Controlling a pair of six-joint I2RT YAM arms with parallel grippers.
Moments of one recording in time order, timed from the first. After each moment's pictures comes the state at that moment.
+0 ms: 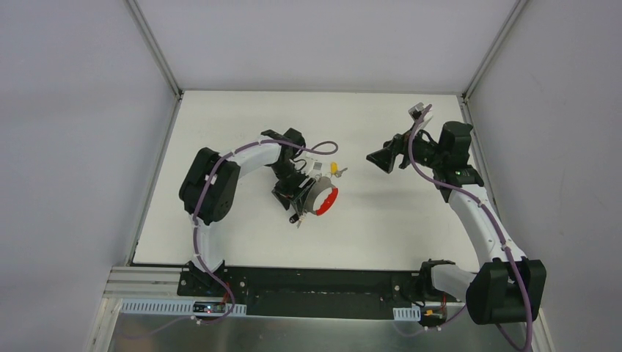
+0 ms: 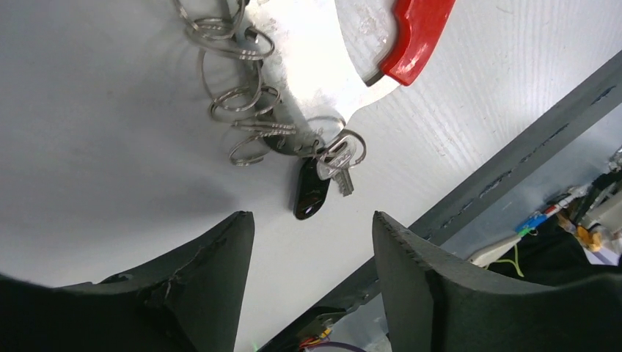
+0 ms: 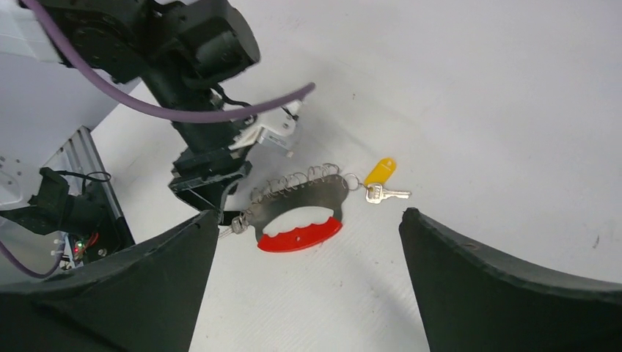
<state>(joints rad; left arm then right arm) -0.55 1.98 1.38 -0.98 0.49 0.12 0.09 1.14 0.87 -0.07 -0.86 0.15</state>
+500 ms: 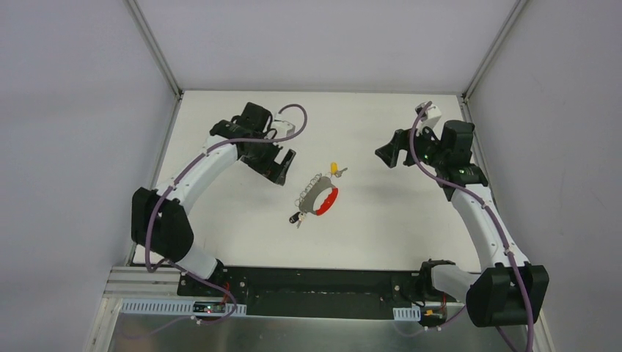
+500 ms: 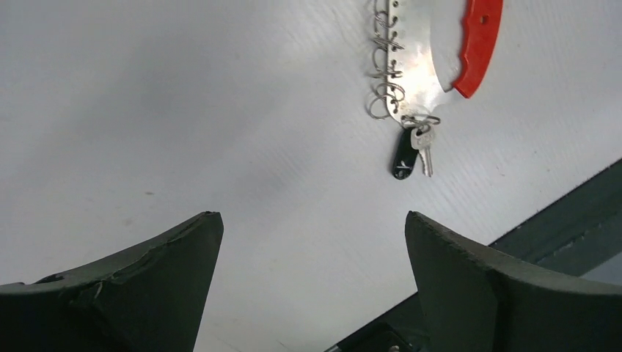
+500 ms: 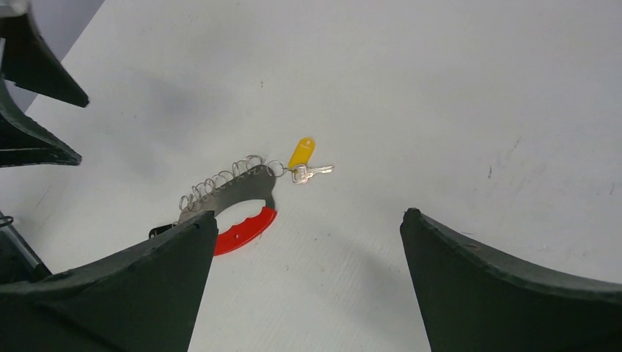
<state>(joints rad) -0.43 1.57 1.34 -0.93 0.26 0.17 0.09 1.12 0.92 -0.23 -0.59 0.07</state>
